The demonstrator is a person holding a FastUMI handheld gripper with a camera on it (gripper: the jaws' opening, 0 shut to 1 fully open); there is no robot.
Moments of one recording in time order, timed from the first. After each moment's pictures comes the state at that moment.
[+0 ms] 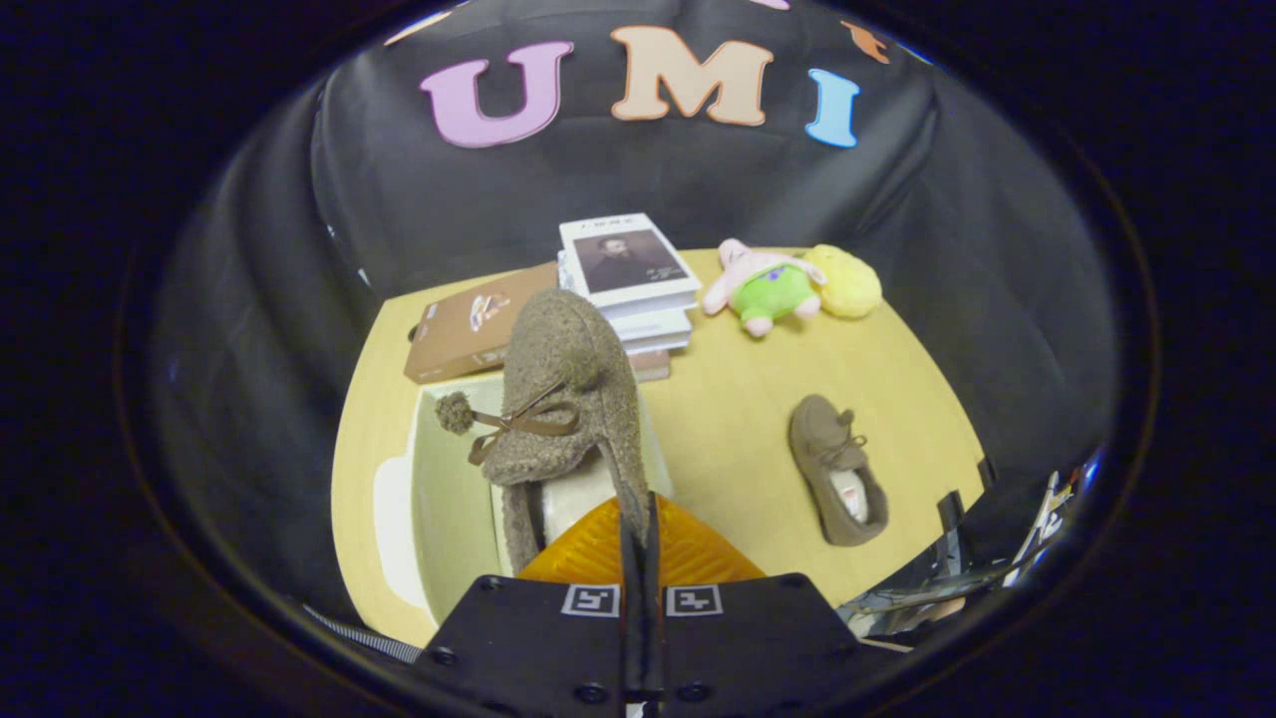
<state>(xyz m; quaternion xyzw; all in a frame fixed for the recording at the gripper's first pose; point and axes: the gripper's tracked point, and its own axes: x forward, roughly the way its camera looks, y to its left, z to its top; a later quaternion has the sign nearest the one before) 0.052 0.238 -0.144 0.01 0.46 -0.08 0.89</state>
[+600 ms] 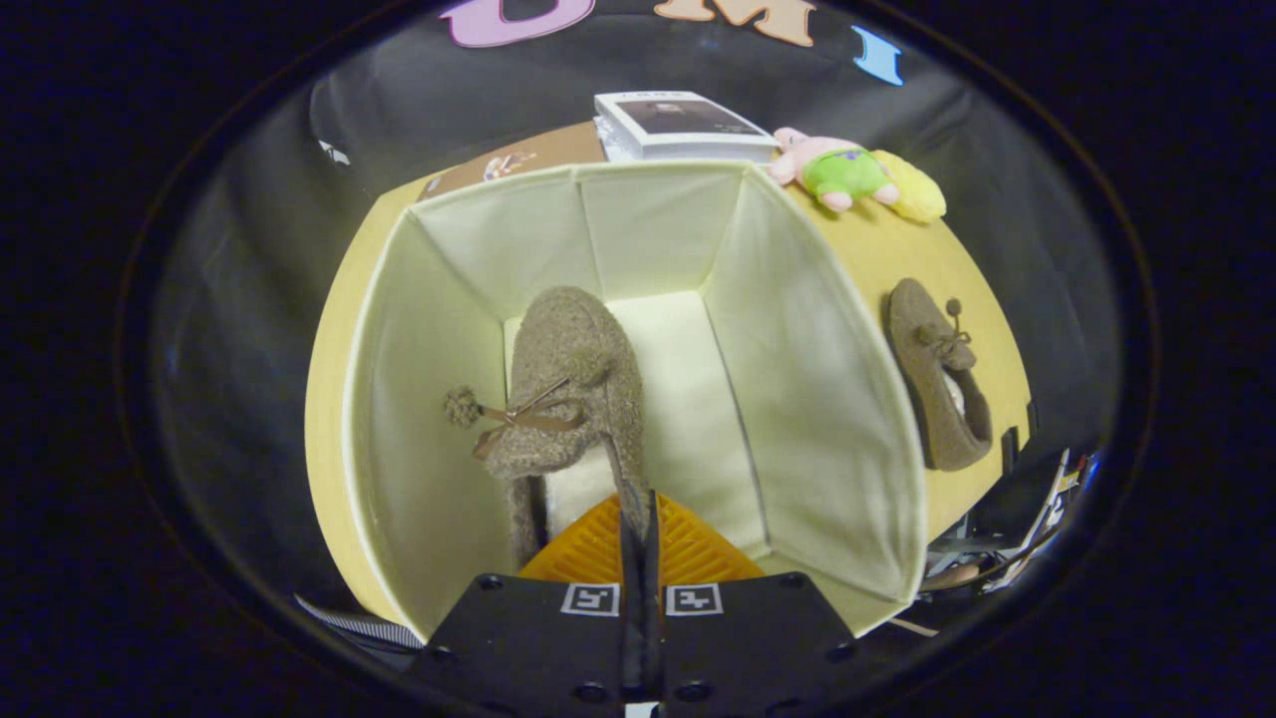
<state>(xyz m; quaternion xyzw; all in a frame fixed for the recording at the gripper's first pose) 0.018 0.301 -0.262 0.02 0.58 -0.06 0.82</state>
